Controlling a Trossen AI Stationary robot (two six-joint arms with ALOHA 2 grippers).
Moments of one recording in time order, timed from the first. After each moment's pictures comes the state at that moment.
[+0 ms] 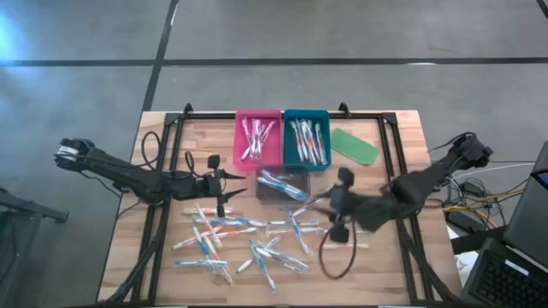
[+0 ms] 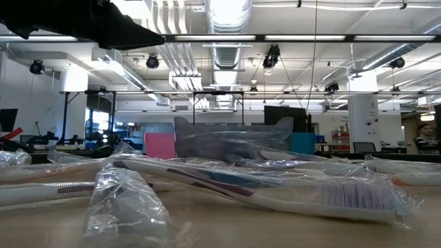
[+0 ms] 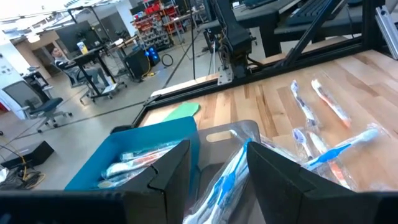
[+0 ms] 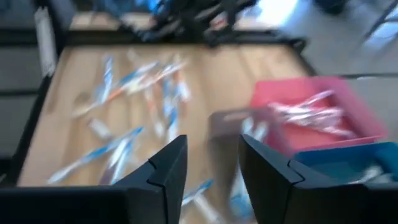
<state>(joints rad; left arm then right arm) -0.24 0.93 0.40 0.43 -0.43 0.28 0.55 1.34 1.31 -0.65 0.65 0.39</state>
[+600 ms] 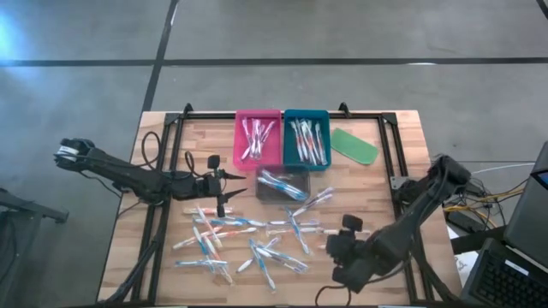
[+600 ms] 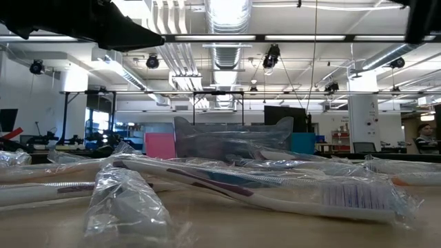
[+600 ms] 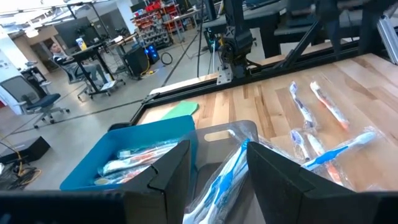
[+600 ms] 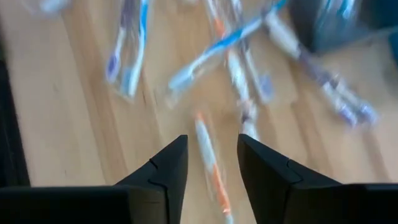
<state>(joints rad) -0.24 0.93 0.40 0.43 -0.43 0.25 0.77 1.71 1.38 -1.04 0.44 1.00</state>
